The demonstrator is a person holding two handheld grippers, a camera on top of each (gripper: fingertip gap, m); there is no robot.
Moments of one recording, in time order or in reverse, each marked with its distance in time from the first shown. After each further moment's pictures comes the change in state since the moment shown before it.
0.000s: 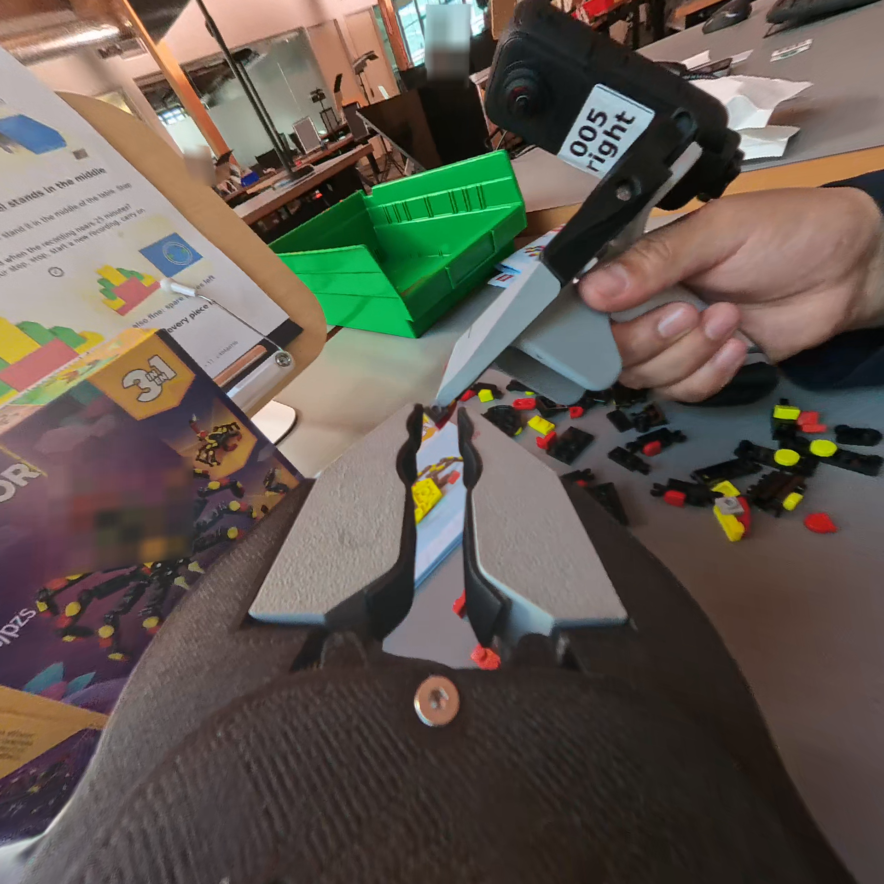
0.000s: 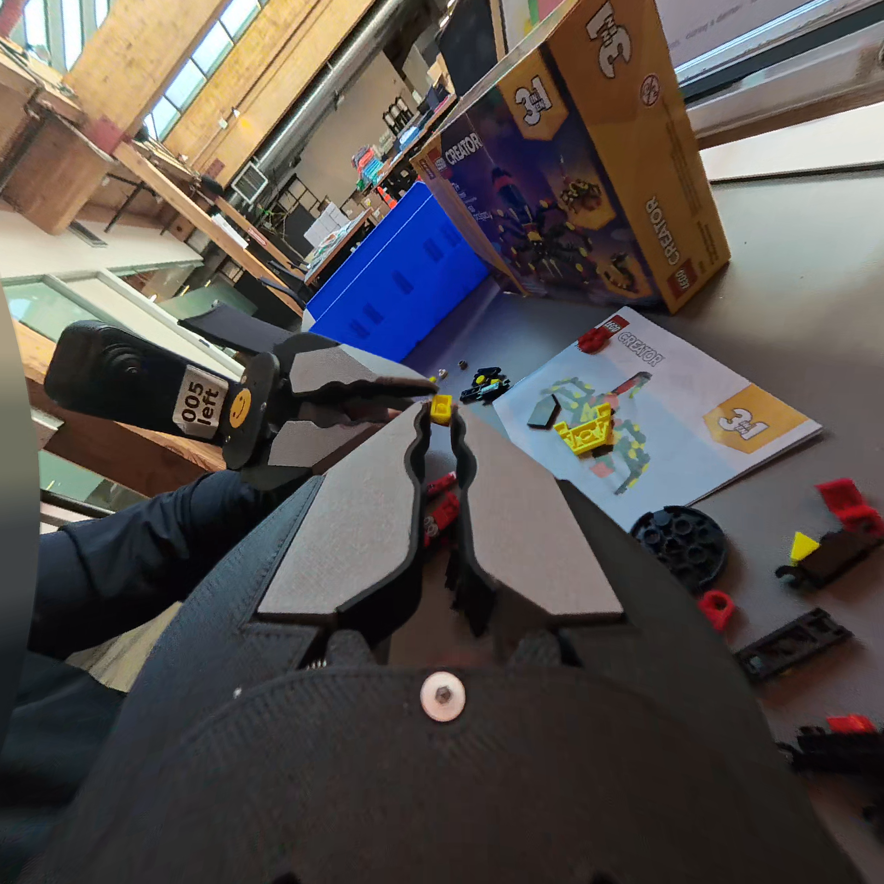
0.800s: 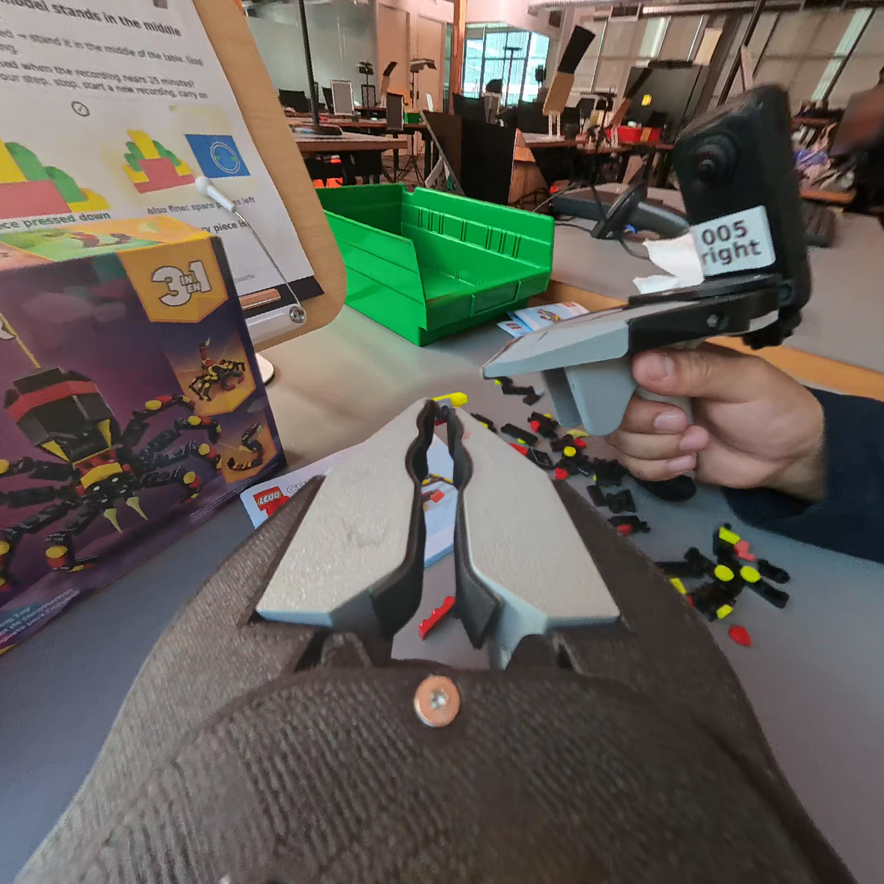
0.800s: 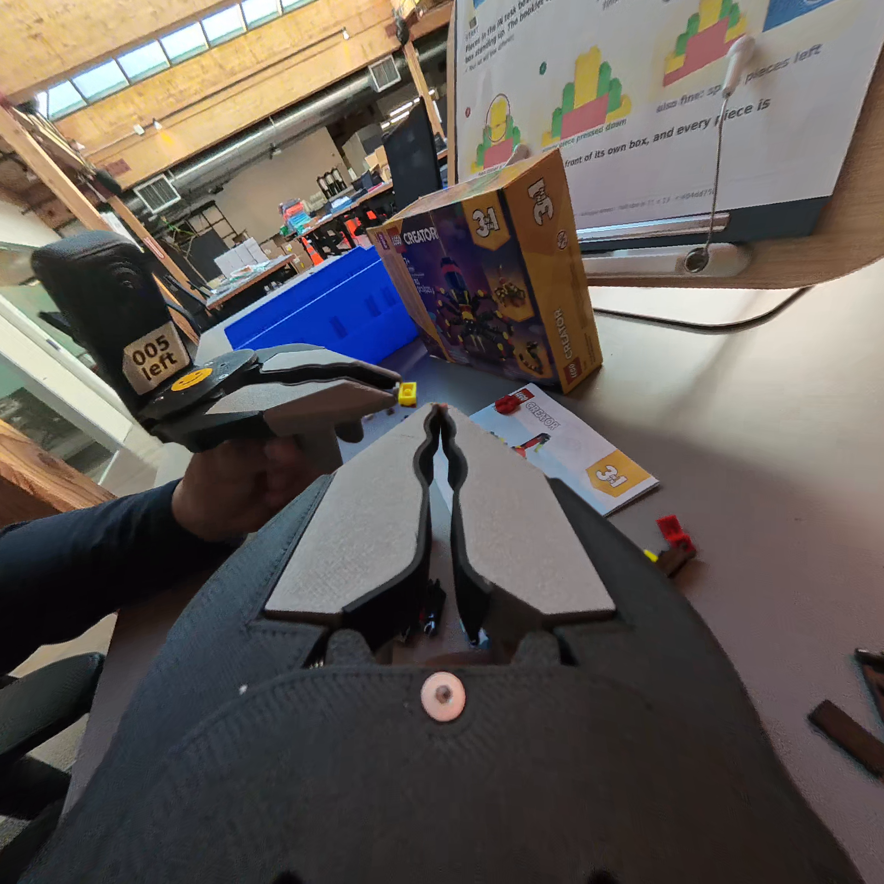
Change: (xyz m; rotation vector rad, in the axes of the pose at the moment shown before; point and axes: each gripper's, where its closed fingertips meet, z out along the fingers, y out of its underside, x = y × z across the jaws) left arm -0.023 -0.003 0.002 0.044 -0.015 -0.411; right arm 0.015 -0.025 -0.021 0.156 0.163 -0.249
